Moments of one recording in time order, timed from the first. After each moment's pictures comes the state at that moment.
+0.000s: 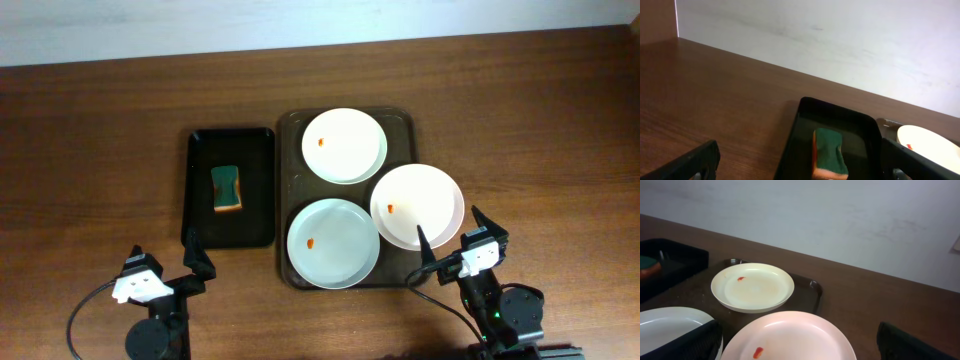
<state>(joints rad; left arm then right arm) 0.03 0.01 0.01 -0.07 -0.12 -0.26 0.09 0.01 0.01 -0.06 -0.14 -0.16</state>
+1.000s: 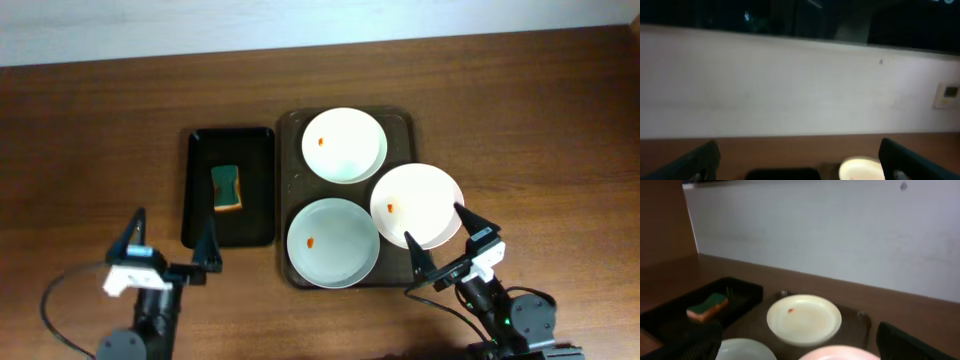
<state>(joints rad) 0.03 0.22 0.23 0.18 0.19 -0.13 0.09 0.05 0.08 0.02 -0.36 0.03</state>
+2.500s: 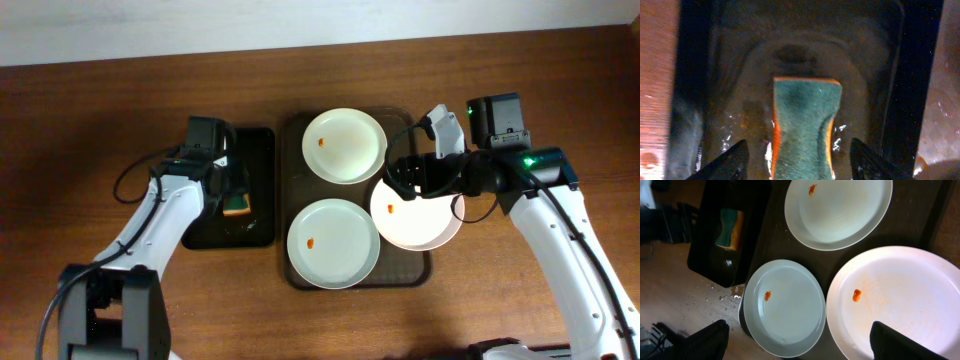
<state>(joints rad) -0.17 1.74 1.15 -0.57 -0.05 -0.27 0.09 1.38 1.24 -0.94 -0.50 0.05</state>
